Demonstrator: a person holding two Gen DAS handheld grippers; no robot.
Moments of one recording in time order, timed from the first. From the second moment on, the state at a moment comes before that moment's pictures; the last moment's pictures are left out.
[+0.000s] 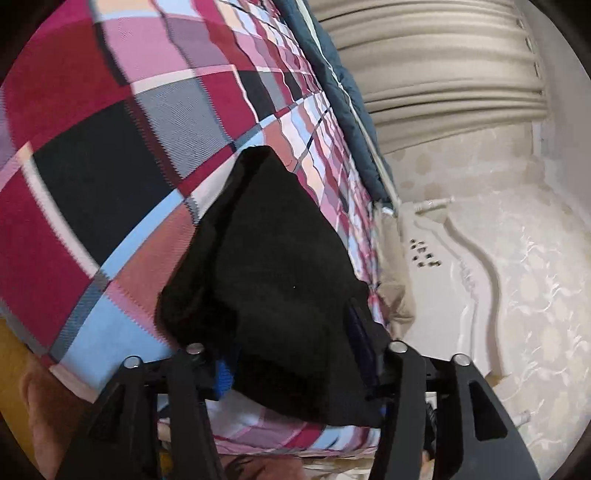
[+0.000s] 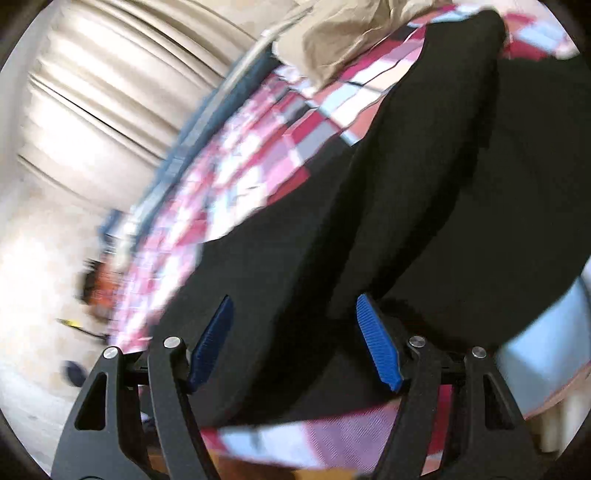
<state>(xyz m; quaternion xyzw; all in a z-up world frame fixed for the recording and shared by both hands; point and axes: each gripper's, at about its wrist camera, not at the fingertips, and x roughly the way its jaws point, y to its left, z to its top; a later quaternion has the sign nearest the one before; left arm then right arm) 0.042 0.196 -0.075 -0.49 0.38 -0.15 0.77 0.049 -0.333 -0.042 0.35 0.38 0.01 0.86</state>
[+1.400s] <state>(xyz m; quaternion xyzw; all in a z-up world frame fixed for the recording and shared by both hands) 0.016 0.204 -0.035 -0.36 0.38 -0.09 0.85 -0.071 -0.538 -0.042 0.43 0.22 -0.15 0.86</state>
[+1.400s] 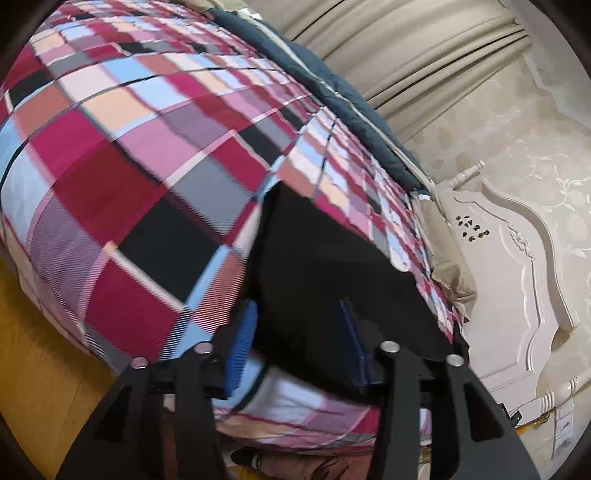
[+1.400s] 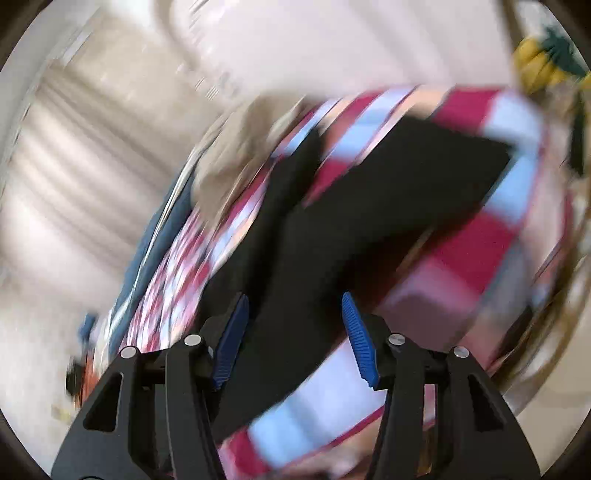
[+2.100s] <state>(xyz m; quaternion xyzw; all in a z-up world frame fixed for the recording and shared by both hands) 0.064 0.054 -0.021 -0.30 0.42 -0.16 0.84 0.059 -0.658 -0.033 0.08 0.43 -0.28 0.86</state>
